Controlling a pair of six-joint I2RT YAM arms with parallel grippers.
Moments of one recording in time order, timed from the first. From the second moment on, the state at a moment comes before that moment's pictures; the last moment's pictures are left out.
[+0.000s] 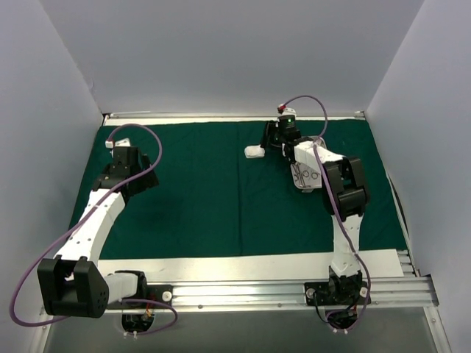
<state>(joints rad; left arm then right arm) -0.09 1.23 0.99 -0.62 -0.29 -0.41 0.29 2.14 1.49 0.03 0.02 0.38</state>
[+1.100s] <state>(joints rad) -0.09 1.23 0.99 -0.62 -0.29 -0.41 0.10 2.21 1.64 -0.30 0.22 0.41</state>
